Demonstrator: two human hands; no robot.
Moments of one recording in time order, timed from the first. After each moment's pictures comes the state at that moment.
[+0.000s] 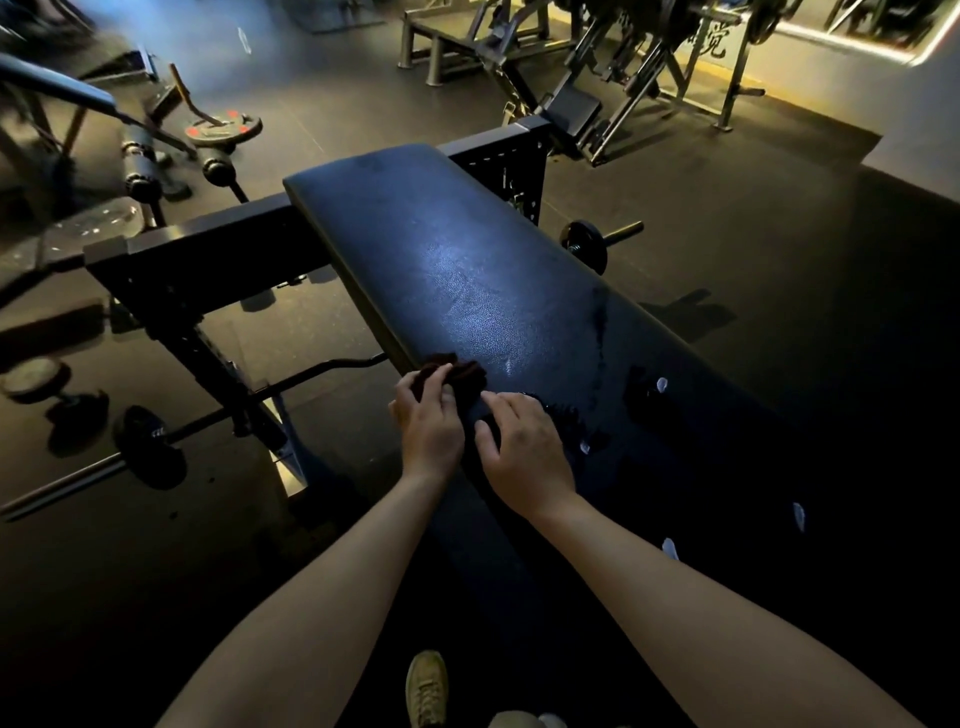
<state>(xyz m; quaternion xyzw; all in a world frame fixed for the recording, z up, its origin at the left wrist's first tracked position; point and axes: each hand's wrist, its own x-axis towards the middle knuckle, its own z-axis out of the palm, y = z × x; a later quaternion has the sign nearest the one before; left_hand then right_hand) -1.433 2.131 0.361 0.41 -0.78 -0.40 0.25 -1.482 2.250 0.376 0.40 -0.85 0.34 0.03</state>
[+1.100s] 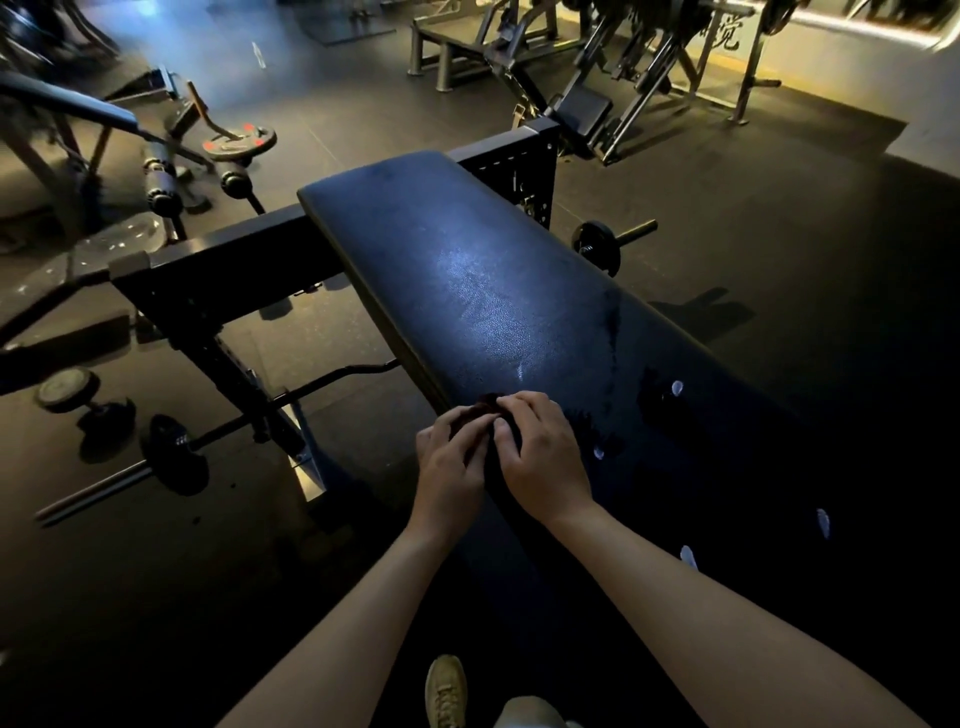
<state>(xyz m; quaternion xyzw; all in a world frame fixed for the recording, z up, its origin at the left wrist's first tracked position) -1.392 2.159 0.357 0.28 -0.85 -0.37 0.26 -1.485 2.251 0.374 0.37 -0.84 0.40 0.02</state>
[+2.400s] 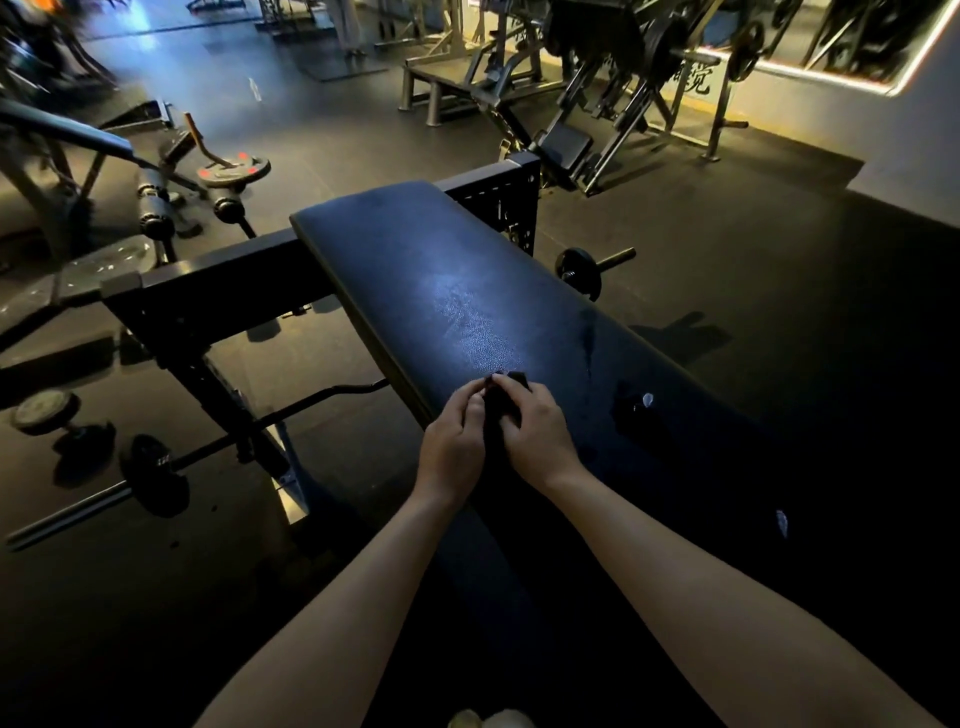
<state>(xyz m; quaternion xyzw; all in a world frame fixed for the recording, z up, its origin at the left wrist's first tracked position) -1.427 2.167 0.407 0.30 -0.76 -0.51 0.26 -1.516 2.255 0.410 0.33 -0.82 0.45 -0.10</state>
